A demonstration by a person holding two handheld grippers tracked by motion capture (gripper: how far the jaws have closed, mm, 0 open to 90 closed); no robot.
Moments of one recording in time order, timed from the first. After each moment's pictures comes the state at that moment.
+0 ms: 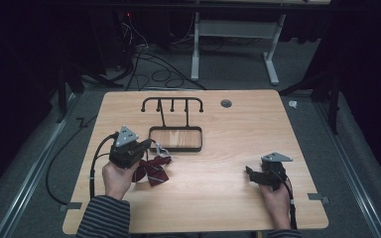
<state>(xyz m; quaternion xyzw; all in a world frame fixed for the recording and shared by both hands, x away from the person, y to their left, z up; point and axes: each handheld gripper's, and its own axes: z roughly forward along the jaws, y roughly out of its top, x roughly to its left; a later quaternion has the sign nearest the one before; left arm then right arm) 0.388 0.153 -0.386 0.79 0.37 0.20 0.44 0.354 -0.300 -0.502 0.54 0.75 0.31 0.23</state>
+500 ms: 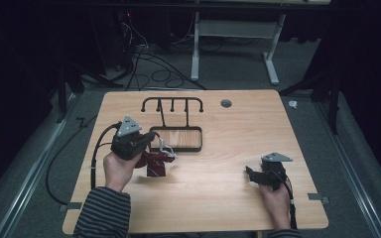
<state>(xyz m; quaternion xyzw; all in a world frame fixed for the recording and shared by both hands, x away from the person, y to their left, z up) 0.400 0.144 -0.359 0.80 0.34 0.19 0.45 0.354 -0.299 -0.502 0.54 0.75 0.31 0.23</state>
